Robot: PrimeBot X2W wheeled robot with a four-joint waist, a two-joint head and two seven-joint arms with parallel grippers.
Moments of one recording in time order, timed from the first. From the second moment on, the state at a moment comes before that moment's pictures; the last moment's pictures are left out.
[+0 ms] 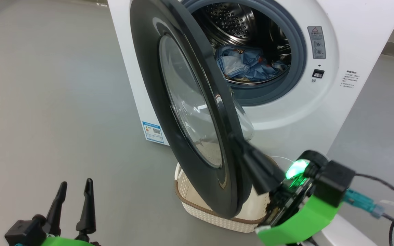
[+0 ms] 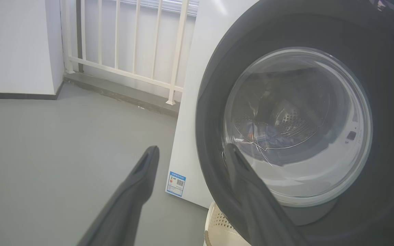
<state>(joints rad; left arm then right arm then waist) -0.07 0.16 -0.09 0.27 -0.47 -0.12 -0.25 -0.29 -0.22 0.56 -0.10 0.56 0.13 -0.26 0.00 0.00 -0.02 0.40</state>
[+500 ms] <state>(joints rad) -0.06 0.16 -0.09 0.27 -0.49 -0.12 -0.25 -0.35 -0.32 0.88 0.13 0.71 0.13 -0.26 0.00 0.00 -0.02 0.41</state>
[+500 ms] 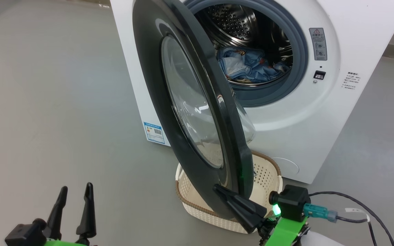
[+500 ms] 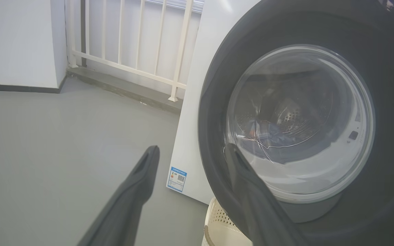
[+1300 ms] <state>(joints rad) -0.06 0.16 -0.10 0.27 -0.50 -0.11 -0.25 -0.41 -0.36 0.78 0.31 0.68 0.13 -0.26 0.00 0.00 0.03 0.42</state>
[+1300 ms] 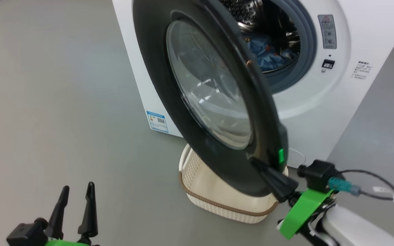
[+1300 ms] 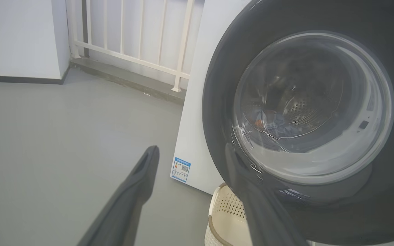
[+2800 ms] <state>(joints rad) -0.27 0.09 -0.13 0.26 -0.50 -0.13 -0.25 -0.94 -0.58 0.57 0.56 0.69 0.13 -0.26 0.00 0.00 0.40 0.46</state>
